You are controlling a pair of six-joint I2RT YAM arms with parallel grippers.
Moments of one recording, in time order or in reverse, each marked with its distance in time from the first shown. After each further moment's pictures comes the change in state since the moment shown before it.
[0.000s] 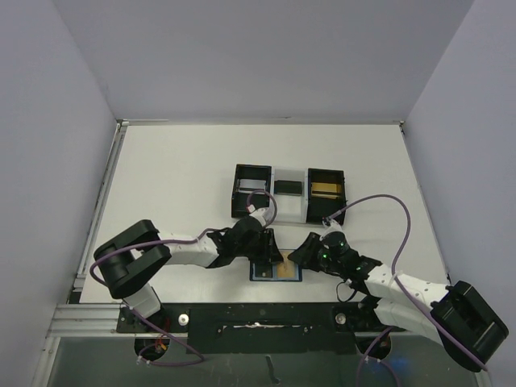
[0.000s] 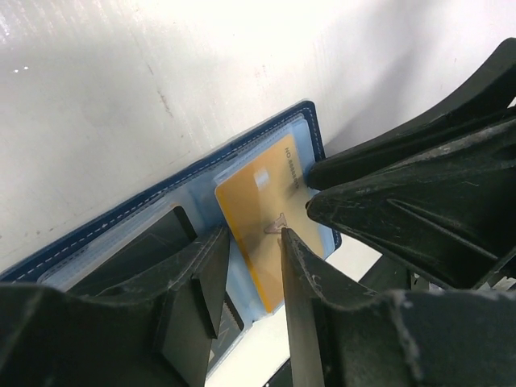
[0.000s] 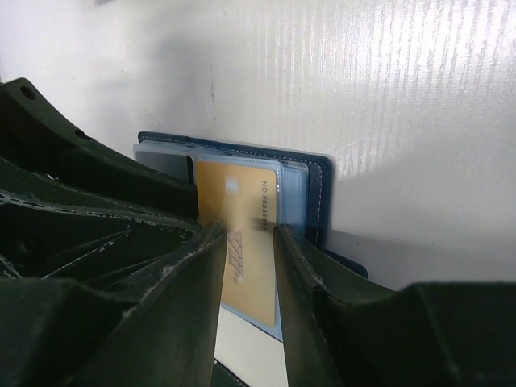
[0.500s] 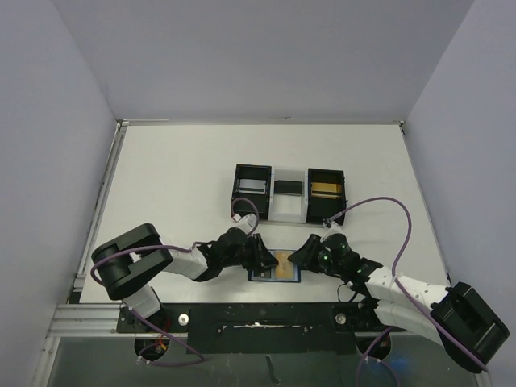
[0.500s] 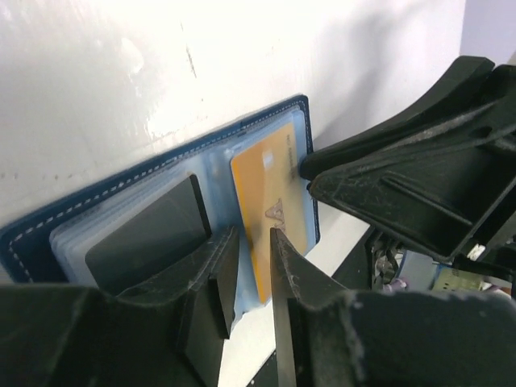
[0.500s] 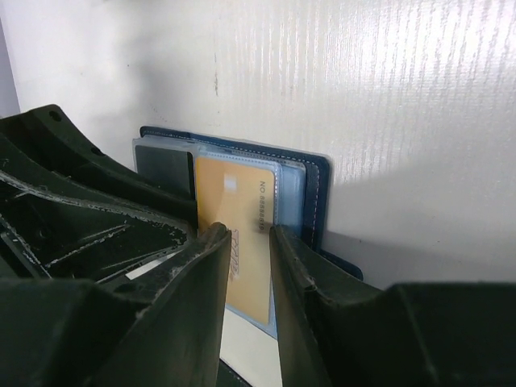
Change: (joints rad) left arm 0.000 -0.017 -0.193 0.309 -0.008 -0.169; right arm -0.001 -0.016 -0.042 0.075 -0.012 0.025
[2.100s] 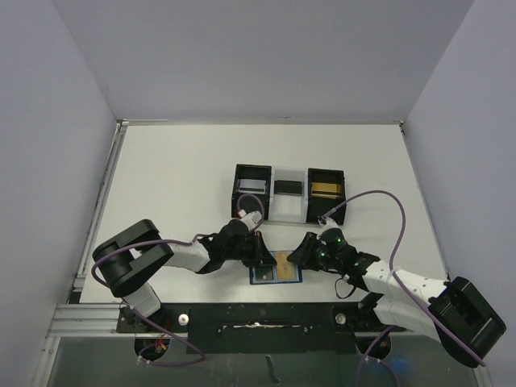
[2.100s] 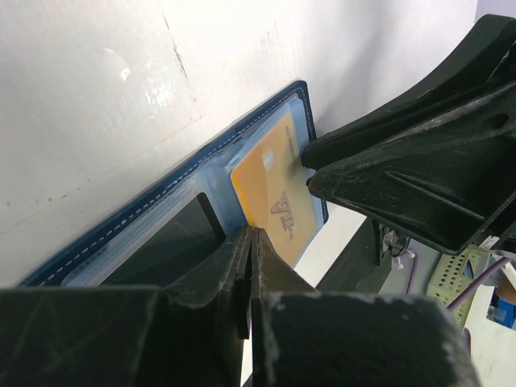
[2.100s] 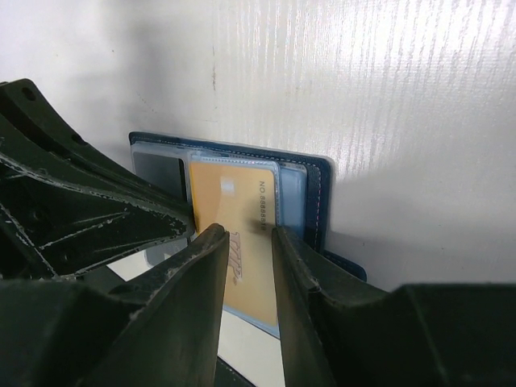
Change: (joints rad) left arm 0.054 0.017 0.031 -0.043 0.145 0.066; right arm -0.005 0.039 0.079 -0.105 -0.030 -0.076
